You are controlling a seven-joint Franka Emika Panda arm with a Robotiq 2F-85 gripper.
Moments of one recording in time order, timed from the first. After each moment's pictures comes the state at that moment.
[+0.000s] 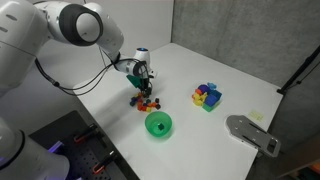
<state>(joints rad) 0.31 0.95 -0.06 -1.69 0.03 2.55 0.48</state>
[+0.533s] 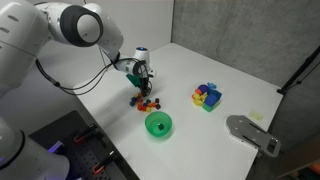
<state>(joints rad) 0.32 0.96 -0.05 -1.67 0.03 2.55 0.49</state>
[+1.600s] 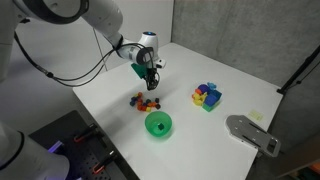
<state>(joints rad) 0.20 0.67 -0.06 -1.87 0.03 2.51 0.45</state>
